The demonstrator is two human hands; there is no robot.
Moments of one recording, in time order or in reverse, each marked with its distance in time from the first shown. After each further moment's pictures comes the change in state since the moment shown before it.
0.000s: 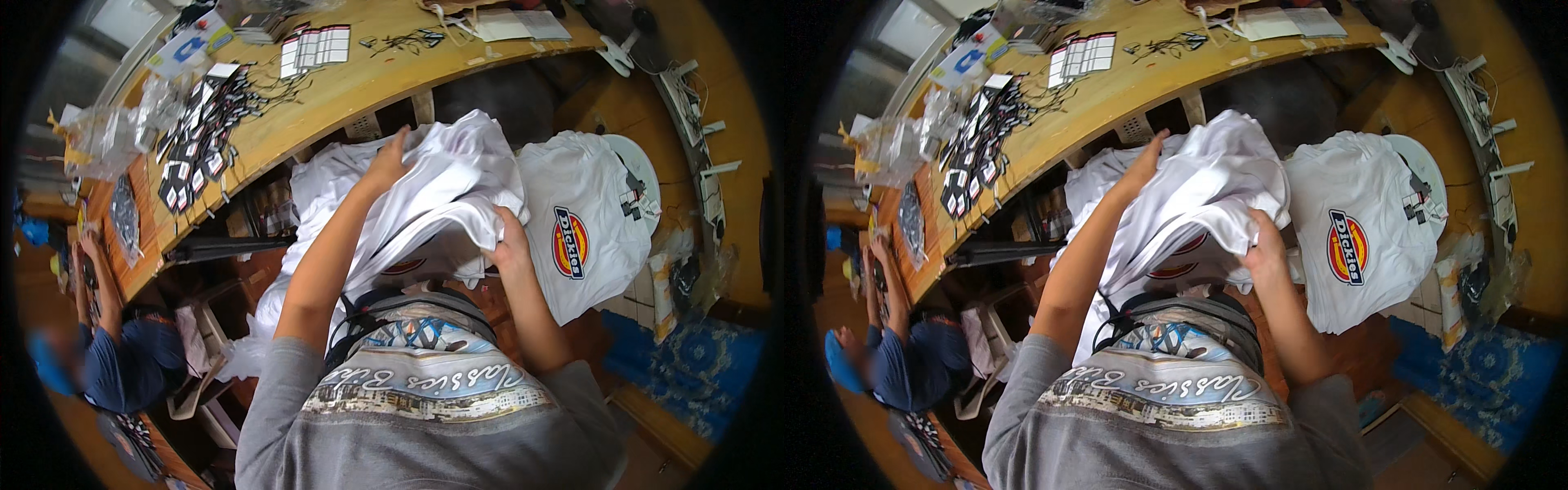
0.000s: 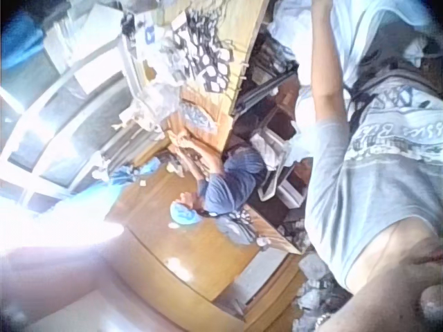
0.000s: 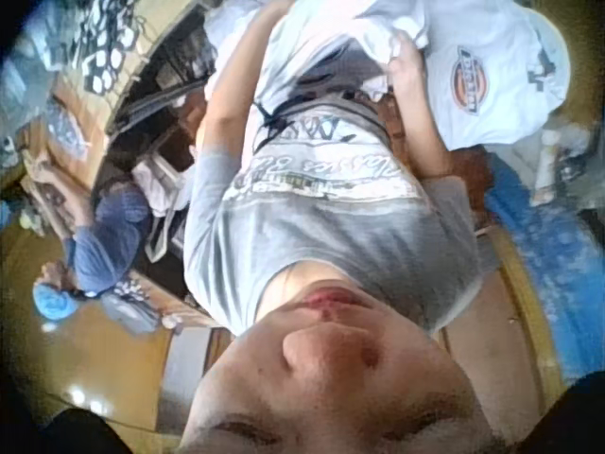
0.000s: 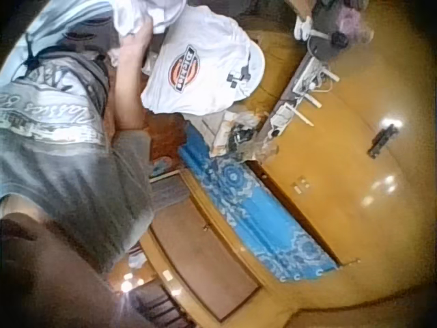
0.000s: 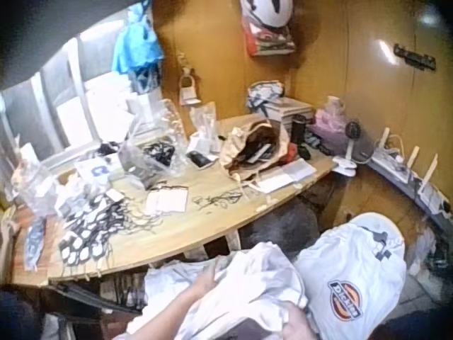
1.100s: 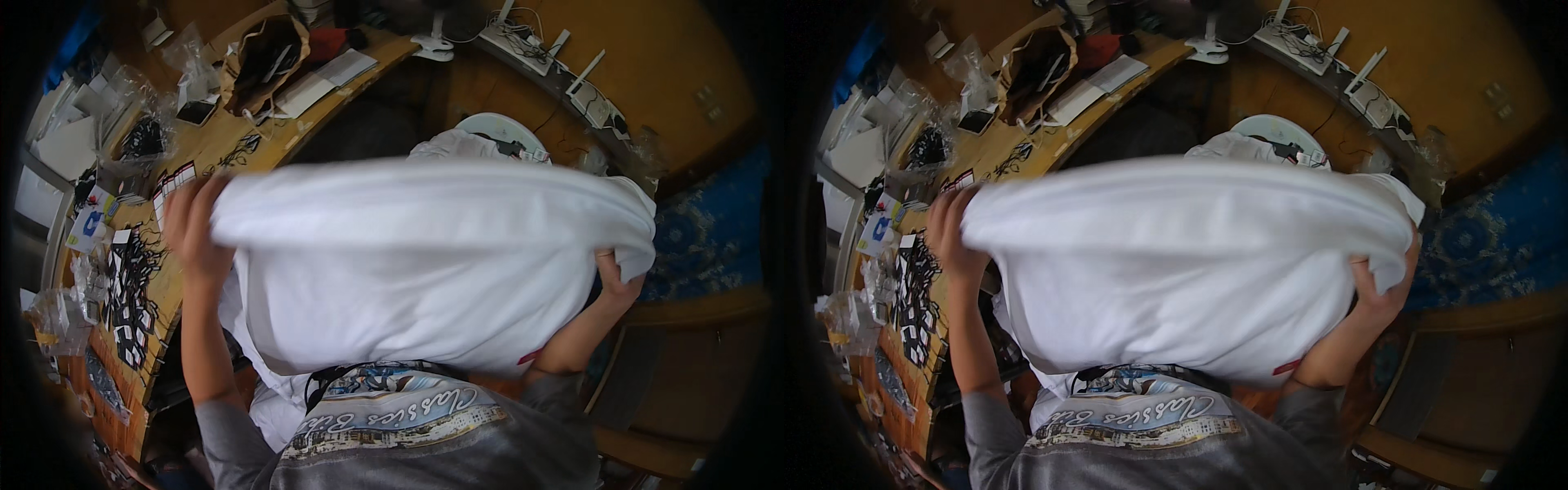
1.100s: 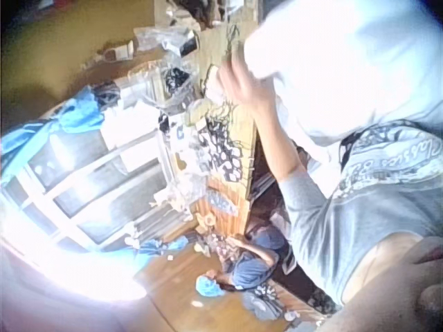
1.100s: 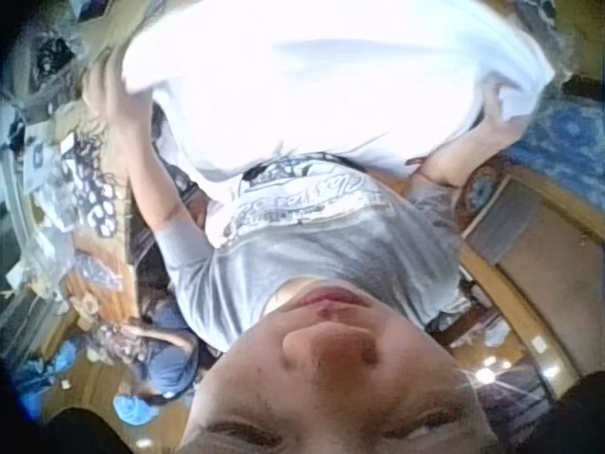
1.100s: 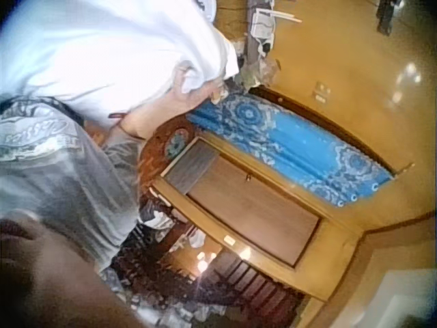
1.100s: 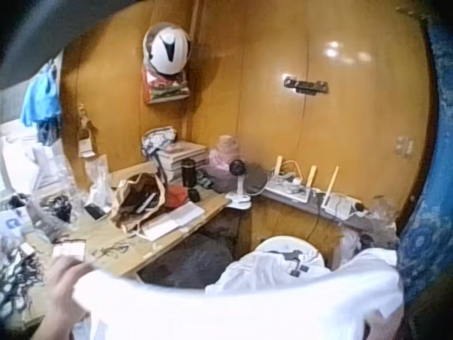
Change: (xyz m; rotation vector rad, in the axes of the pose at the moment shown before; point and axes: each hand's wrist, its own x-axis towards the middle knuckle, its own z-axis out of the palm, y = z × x) left_hand 0.009 0.258 -0.091 0.614 0.558 0.893; right_hand -0.303 -0.161 -0.012 -0.114 -0.053 -1.336
